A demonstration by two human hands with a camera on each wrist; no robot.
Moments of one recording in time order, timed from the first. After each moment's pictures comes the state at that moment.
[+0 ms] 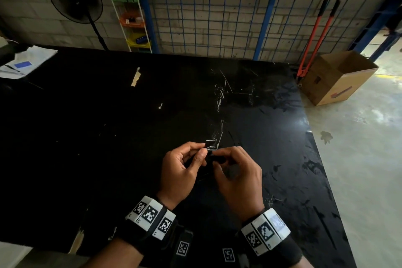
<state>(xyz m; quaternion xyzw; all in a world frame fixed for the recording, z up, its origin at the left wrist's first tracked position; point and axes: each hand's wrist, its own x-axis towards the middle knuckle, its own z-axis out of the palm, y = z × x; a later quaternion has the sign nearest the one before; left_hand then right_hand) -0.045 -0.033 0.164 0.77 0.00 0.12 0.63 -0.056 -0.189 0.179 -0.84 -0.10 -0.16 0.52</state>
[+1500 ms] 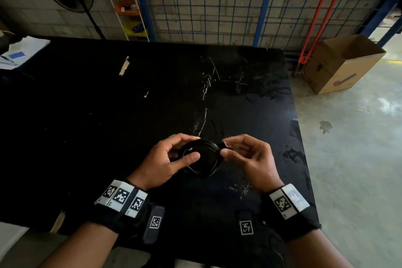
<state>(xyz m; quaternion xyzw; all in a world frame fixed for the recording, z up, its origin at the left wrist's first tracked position) -0.037 -0.078 0.167 0.81 -0.07 -0.11 0.57 -0.017 -0.330 0.150 -0.64 -0.06 0.07 0.76</state>
